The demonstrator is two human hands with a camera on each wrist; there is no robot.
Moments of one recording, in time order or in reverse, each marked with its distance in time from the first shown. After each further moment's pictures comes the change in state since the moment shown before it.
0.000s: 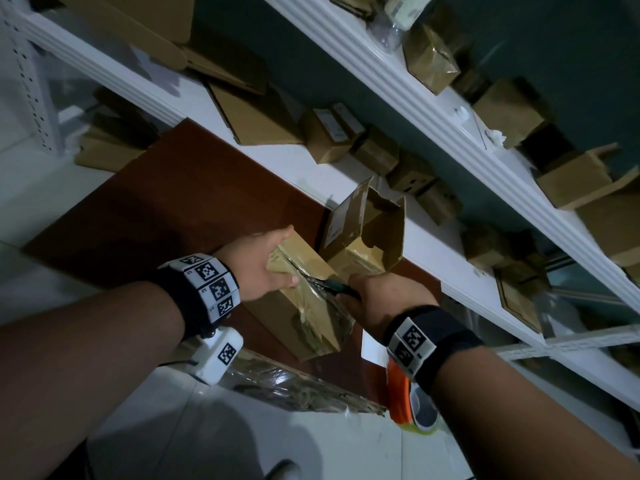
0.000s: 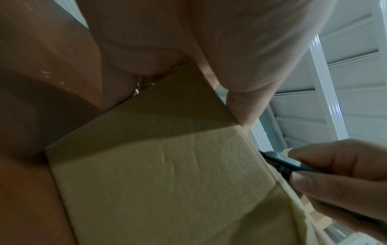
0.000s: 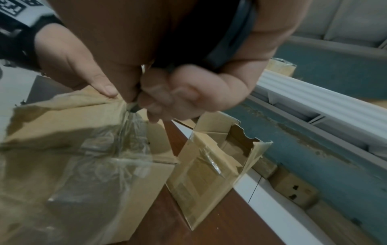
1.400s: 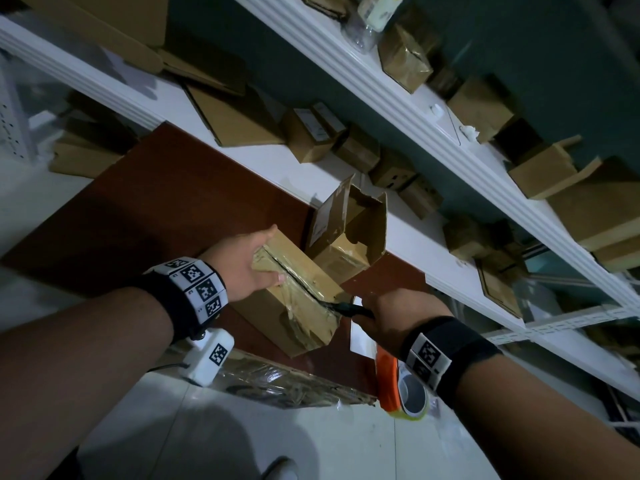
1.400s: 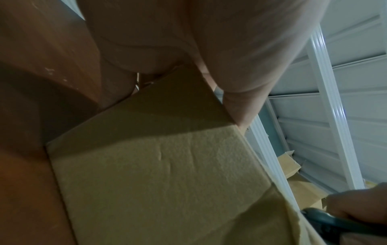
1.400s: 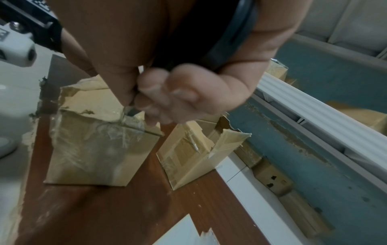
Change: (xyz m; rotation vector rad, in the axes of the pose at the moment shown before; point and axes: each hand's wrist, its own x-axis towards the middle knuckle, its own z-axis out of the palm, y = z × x) left_hand -0.008 0.010 -0.003 -0.020 0.000 -0.023; right_hand -0.029 0.027 0.017 -0.100 -0.131 0.126
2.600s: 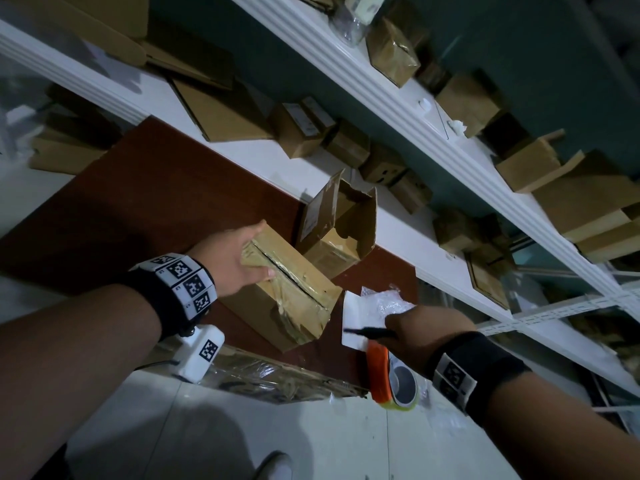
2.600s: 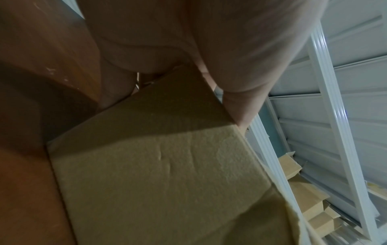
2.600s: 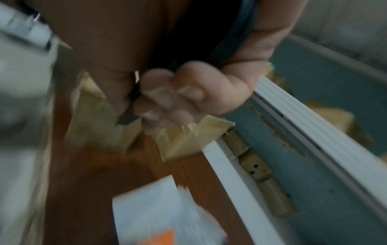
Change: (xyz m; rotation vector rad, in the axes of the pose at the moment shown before) left_hand -0.003 0.002 -0.001 -0.053 0.001 -0.023; right_hand -0.038 0.033 0.019 -0.090 0.004 -0.027
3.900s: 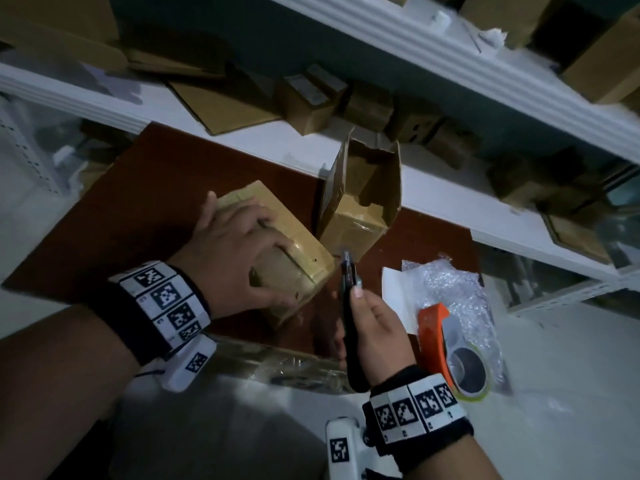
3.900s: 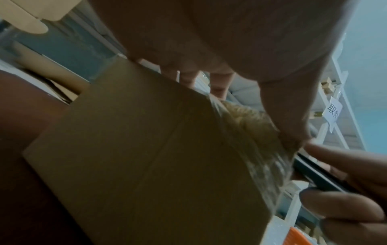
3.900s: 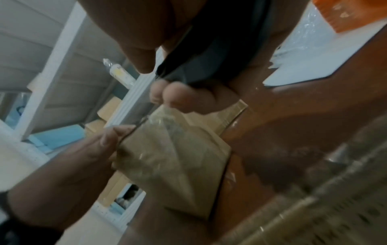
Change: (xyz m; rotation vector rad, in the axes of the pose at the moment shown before) left_hand -0.004 0.005 0.016 0.695 0.016 0.376; right_hand 0.039 -0.117 0.081 2.156 0.272 0.127
